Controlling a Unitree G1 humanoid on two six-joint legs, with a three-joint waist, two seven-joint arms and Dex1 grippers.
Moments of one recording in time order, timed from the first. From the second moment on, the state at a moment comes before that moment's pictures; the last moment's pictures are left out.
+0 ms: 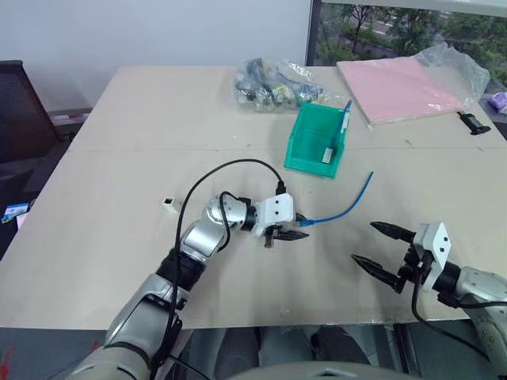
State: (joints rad) left arm -0.56 0.42 -0.41 0.25 -0.03 0.03 -1.13; right arm 0.24 -0.61 -0.12 -0.39 0.48 0.19 0.87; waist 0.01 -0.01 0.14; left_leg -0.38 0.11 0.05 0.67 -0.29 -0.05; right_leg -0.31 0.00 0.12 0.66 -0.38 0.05
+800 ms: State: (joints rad) left arm -0.23 0.66 -0.20 -0.01 -0.12 -0.02 -1.10; right arm 0.17 -0.56 0.03 -0.40 0.50 0.30 0.87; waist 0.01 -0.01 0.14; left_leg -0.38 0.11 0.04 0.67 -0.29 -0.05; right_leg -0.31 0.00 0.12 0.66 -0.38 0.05
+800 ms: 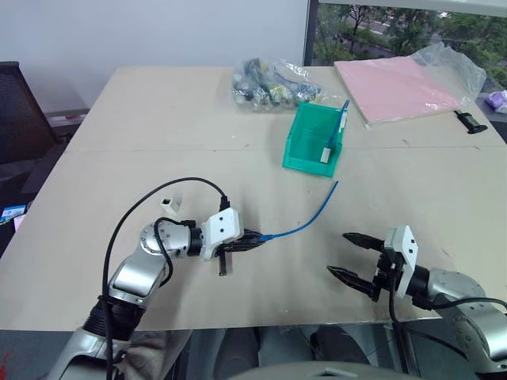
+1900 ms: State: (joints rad) left arm -0.33 0.68 -0.25 0.08 -0.14 -0.03 -1.23; right arm 0.17 -0.55 0.02 -0.35 0.47 0.25 0.88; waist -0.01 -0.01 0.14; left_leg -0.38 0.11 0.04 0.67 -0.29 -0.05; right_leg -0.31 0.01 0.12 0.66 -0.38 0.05
